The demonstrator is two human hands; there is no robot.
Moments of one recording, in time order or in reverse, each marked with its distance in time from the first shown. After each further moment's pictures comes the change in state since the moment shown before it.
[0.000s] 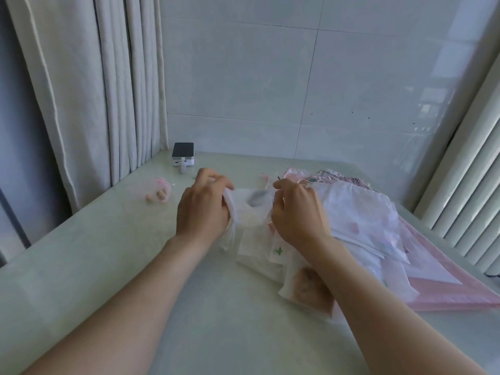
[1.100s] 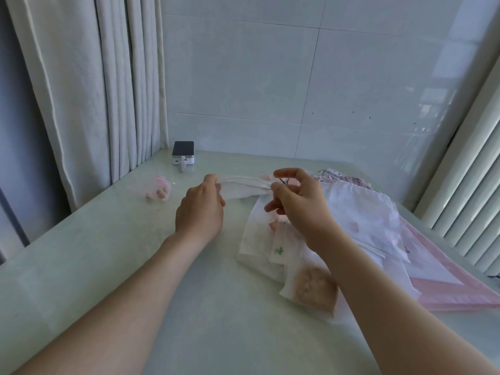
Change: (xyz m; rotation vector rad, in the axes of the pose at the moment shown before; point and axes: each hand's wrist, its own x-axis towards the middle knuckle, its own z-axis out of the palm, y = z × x) left_hand 0.004 -0.006 0.004 -0.028 -0.159 -0.248; right_hand 0.001 -0.002 -0.014 0.899 -0.148 0.256
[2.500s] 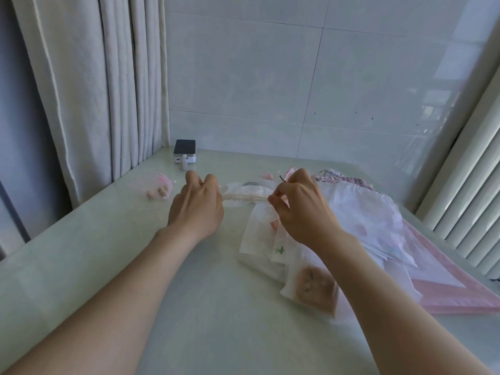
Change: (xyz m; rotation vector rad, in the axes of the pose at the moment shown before) left_hand 0.002 -0.007 -0.008 0.191 -0.038 0.059; right_hand 0.013 0.017 -0.008 -1.016 -0.021 -0.343
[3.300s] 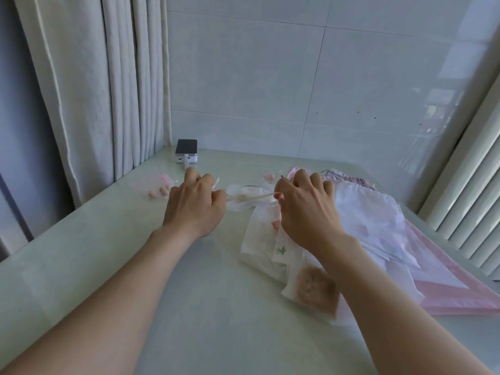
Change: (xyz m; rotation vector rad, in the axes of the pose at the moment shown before) left_hand -0.004 0.003 -0.016 -0.041 0.003 -0.013; right_hand -0.006 -0.004 0.000 -0.340 0.093 -0.058
